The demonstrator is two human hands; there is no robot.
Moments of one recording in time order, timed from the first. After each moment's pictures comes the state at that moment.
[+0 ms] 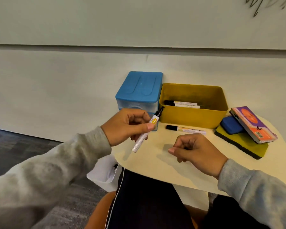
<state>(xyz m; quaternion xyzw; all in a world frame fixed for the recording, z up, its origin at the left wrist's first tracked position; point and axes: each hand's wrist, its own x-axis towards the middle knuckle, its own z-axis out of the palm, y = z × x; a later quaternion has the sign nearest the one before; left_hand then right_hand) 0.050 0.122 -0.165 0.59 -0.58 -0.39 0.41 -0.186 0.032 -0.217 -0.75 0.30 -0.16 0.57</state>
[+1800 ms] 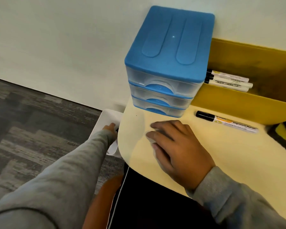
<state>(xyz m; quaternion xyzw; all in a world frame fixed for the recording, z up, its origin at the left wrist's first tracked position) 0.195 0.116 -0.476 0.90 -0.24 -0.36 0.00 -0.088 0.047 -0.282 -0.96 0.18 -0.14 0.18</state>
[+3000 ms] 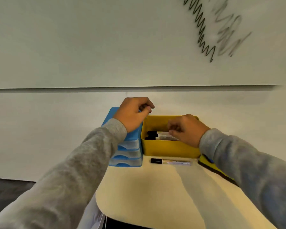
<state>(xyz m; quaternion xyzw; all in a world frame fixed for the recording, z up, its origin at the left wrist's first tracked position) 0.049 -0.023 -0.112 0.62 -0.68 -0.08 0.39 -0.168 -0.101 -0.146 -0.92 0.33 -0.14 0.17</state>
